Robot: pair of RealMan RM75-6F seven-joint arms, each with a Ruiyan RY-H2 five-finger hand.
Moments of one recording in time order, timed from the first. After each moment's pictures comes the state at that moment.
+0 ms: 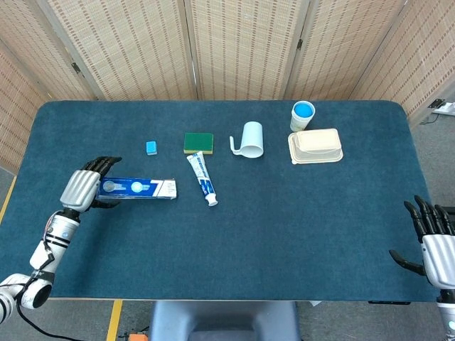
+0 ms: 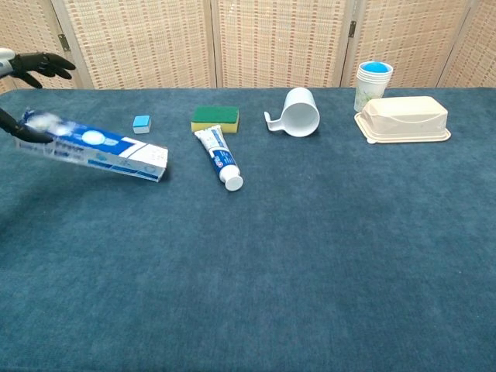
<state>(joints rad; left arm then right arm) -0.62 -1.36 -0.12 -1.19 1.37 1.09 -0.24 0.02 -1.07 0.06 -1.63 -1.53 1.53 0.02</state>
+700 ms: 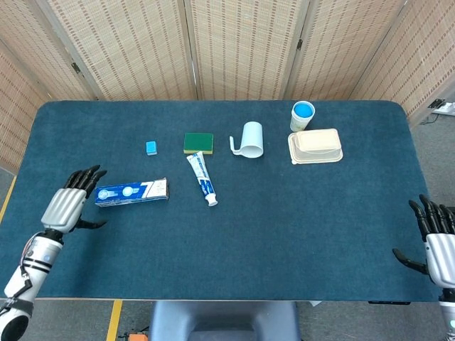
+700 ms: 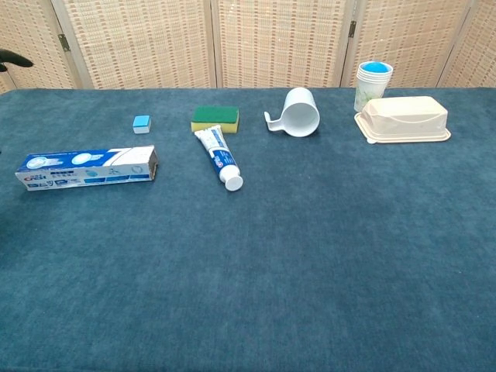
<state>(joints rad) -0.48 -1.11 -0.09 -1.64 1.31 1.16 -0.03 0.02 -1.07 0.07 -1.64 -1.49 1.52 0.01</state>
